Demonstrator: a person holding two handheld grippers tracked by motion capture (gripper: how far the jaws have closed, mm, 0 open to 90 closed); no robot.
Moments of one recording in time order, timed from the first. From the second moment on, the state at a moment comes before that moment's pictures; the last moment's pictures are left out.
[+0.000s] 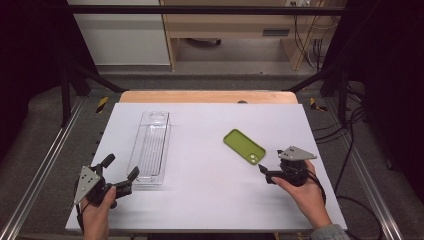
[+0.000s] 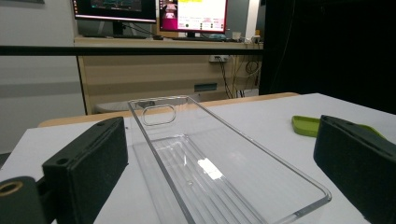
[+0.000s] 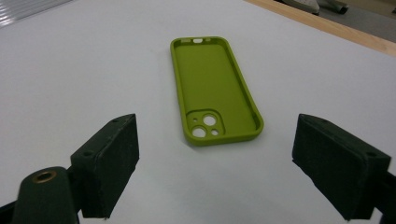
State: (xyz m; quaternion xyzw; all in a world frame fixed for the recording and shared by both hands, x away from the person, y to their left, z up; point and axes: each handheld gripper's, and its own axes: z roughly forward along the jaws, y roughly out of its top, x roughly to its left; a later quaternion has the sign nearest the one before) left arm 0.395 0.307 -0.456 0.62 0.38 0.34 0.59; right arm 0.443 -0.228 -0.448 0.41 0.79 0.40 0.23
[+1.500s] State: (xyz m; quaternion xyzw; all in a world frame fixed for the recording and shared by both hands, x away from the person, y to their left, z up) left arm 0.394 0.306 -0.457 0.63 0.37 0.34 0.59; right arm 0.530 -0.225 -0.460 0.43 0.83 0.31 0.18
